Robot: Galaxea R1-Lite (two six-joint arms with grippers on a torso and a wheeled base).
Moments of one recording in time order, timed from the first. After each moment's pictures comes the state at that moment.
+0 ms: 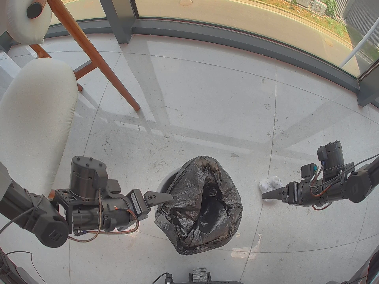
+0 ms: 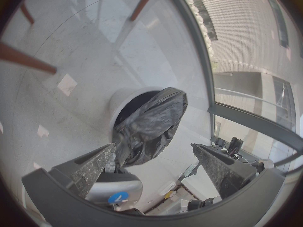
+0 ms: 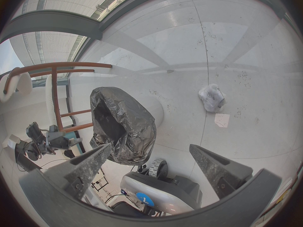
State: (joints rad) left arm -0.49 1.75 -0.55 -0.65 -0.29 -0.88; right arm 0.25 1.82 -0.65 -0.31 0.39 0.37
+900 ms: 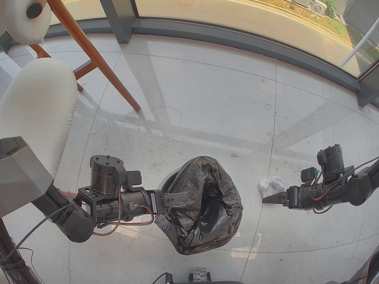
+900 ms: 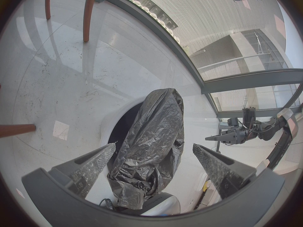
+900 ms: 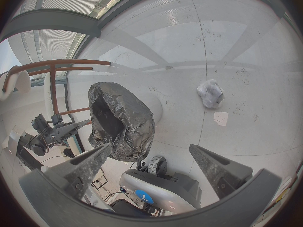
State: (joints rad) left arm -0.49 1.98 -0.61 -0.88 -0.28 -0.47; right arm 0.26 1.81 -0.63 -0.31 0.38 0.37
